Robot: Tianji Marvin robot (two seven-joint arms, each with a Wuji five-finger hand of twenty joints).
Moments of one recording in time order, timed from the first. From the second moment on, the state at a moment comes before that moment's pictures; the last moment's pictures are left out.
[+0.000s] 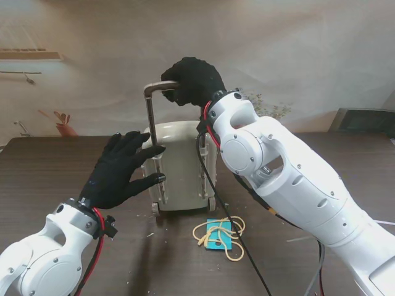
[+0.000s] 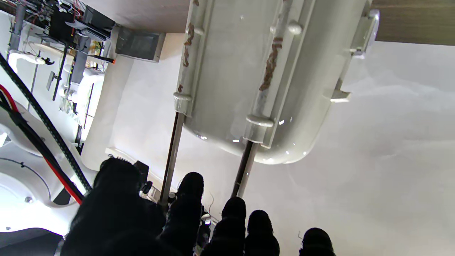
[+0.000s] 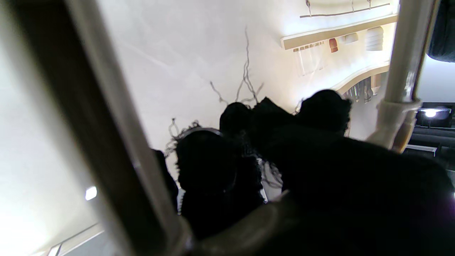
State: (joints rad) left arm 1.96 -1.09 -1.48 -2.28 0.83 -0.06 -0.04; right arm -0.92 -1.20 0.79 -1.73 -0.64 0.19 -0.08; left_hand 0.75 -0.04 0.01 0.02 0.45 0.05 0.18 0.22 0.28 0.16 0.10 0.26 0.09 0.02 0.11 0.51 -0.05 0.18 0.05 0.31; right_hand 0.80 -0.73 1.24 -0.28 1.15 -0.25 0.97 0.89 1.03 0.11 1.01 0.67 1.28 0.05 1.37 0.57 1.11 0.33 1.67 0.63
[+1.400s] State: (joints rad) left arm 2.02 -1.10 -1.54 -2.29 0.83 -0.06 0.01; right arm -1.00 -1.20 0.79 -1.76 -0.67 0.14 -0.09; left_hand 0.75 -0.04 0.01 0.02 0.45 0.05 0.18 0.22 0.28 0.16 0.10 0.26 0.09 0.02 0.11 0.51 -0.05 0.18 0.05 0.31; right_hand 0.61 -0.73 1.29 -0.21 0.74 -0.28 0.77 0.40 0.74 0.09 0.87 0.48 1.00 0.17 0.71 0.42 0.58 0.41 1.27 0.57
